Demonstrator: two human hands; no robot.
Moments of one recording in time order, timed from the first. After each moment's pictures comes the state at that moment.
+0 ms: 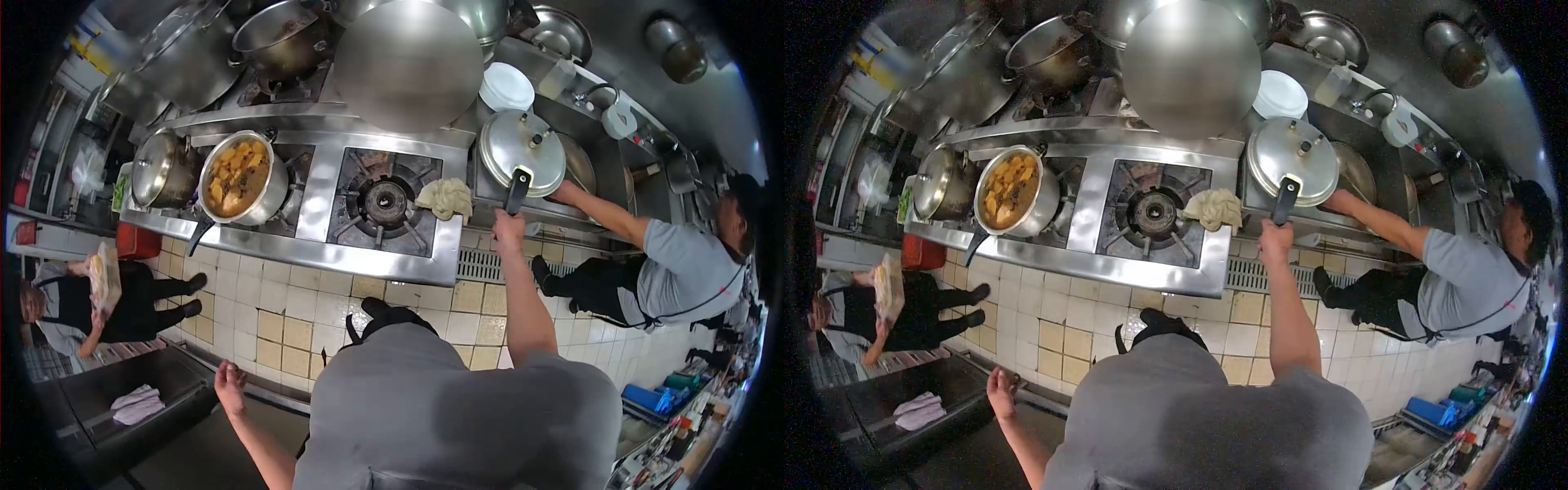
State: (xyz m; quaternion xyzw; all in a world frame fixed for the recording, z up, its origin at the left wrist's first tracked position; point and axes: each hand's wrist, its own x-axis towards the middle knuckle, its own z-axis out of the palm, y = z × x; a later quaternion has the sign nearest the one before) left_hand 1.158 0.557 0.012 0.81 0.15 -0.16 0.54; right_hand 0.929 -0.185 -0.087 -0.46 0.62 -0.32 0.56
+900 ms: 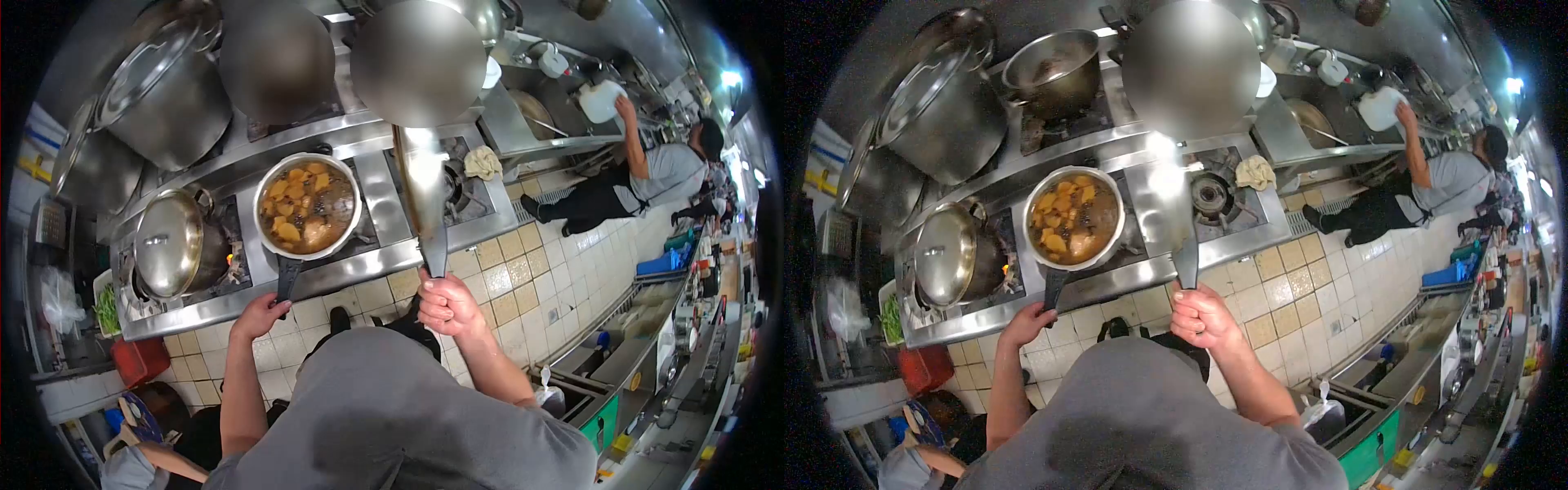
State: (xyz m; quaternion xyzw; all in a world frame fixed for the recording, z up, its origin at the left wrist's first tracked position) left_hand 1.631 0.449 -0.011 0.70 -0.43 -0.54 0.19; right_hand 1.219 0.302 0.107 -0.08 0.23 -0.26 0.93
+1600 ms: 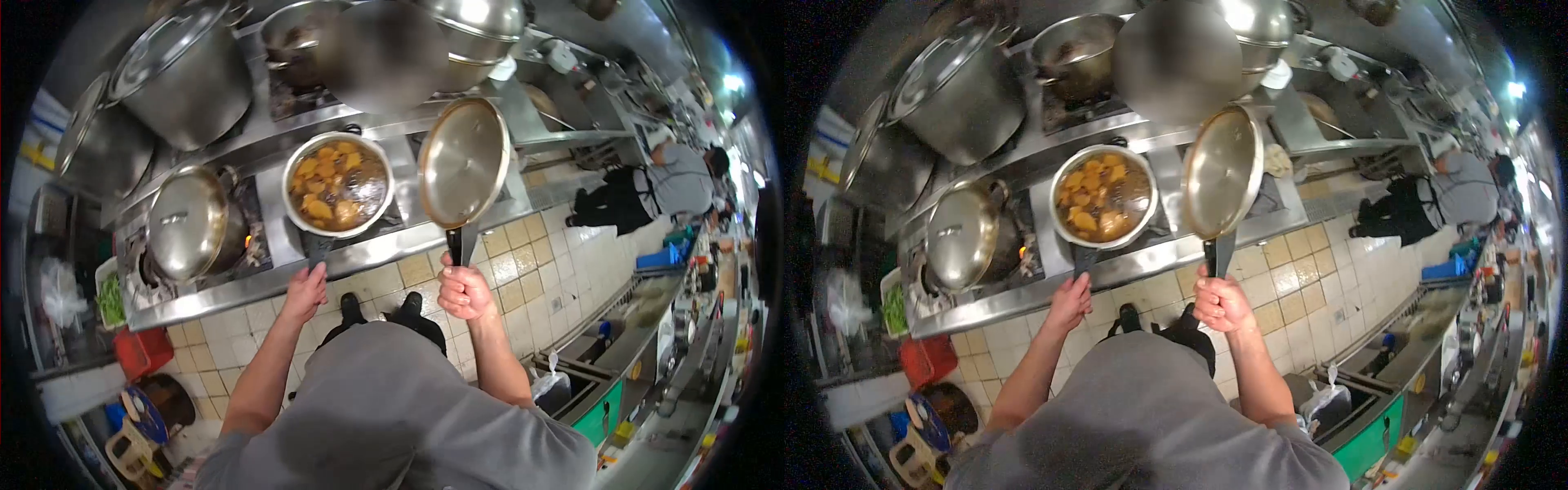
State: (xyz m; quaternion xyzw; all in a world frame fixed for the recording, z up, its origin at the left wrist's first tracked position) left_hand 1.586 0.442 -0.029 0.53 -0.10 -0.67 0.51; right_hand 1.249 0.338 0.089 -0.11 0.26 -0.29 0.91
